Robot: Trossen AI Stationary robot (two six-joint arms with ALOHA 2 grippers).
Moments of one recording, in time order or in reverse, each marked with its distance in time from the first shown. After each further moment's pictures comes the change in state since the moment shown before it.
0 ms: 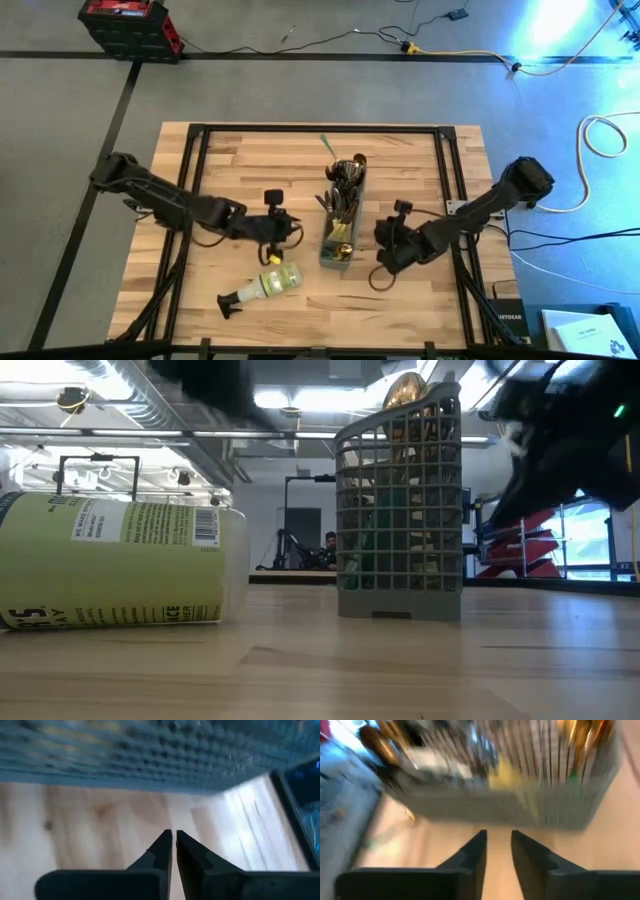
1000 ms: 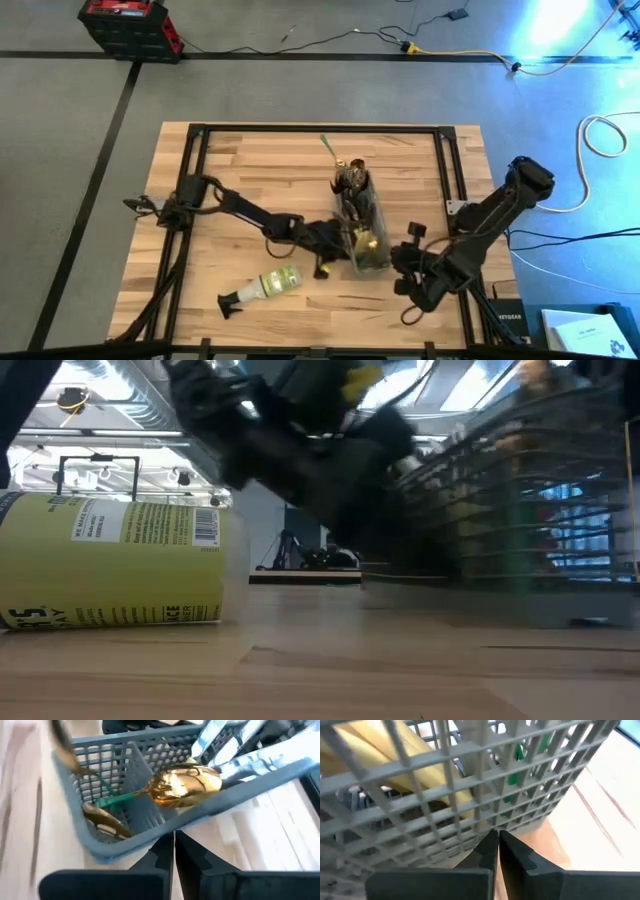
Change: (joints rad) left arm 0.135 0.727 0.255 0.659 0.566 0.017; right arm 0.322 -0.002 0.265 -0.315 -0.034 0.300
